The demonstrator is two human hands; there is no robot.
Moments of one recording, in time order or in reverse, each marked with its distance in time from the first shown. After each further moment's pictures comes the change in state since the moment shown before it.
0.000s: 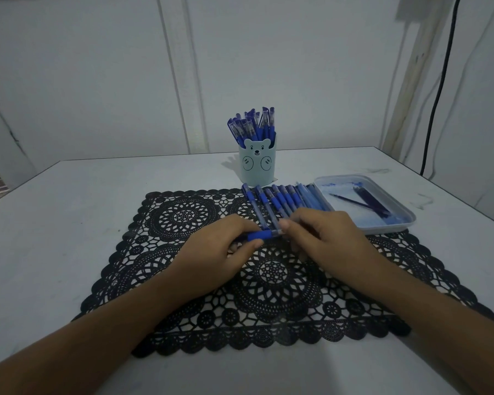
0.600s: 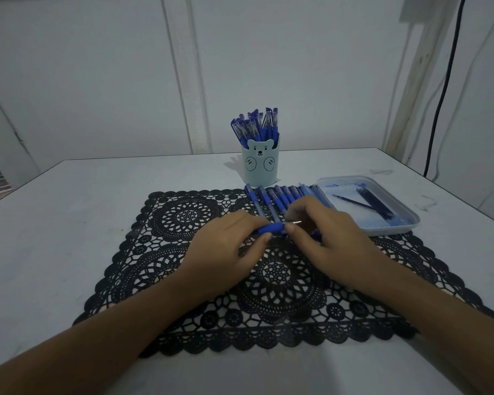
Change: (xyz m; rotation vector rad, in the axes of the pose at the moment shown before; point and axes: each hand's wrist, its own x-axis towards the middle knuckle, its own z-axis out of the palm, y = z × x) left_hand 0.006 0.010 0.005 0.118 0.180 0.118; right_hand 0.001 0.006 0.001 -0.090 0.004 -0.119
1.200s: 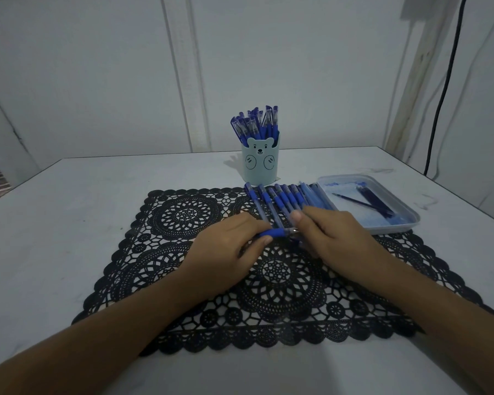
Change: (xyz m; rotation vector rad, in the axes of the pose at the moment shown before) left_hand -0.003 -0.004 0.004 -0.049 -0.077 -0.012; right_hand 0.001 0.002 -0.003 0.002 -0.030 0.153
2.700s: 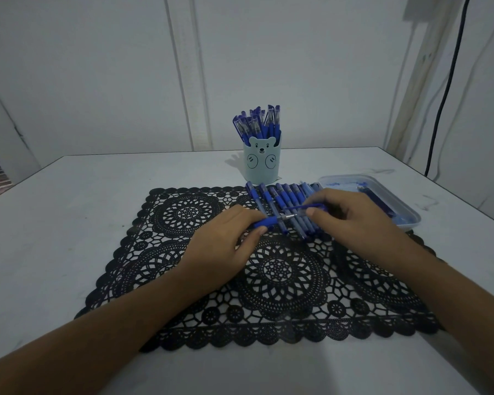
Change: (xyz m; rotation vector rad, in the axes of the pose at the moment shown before) left_hand 0.000 -0.003 -0.001 -0.014 0.034 -0.084; right_hand 0.008 0.004 -0.019 0.175 0.042 0.081
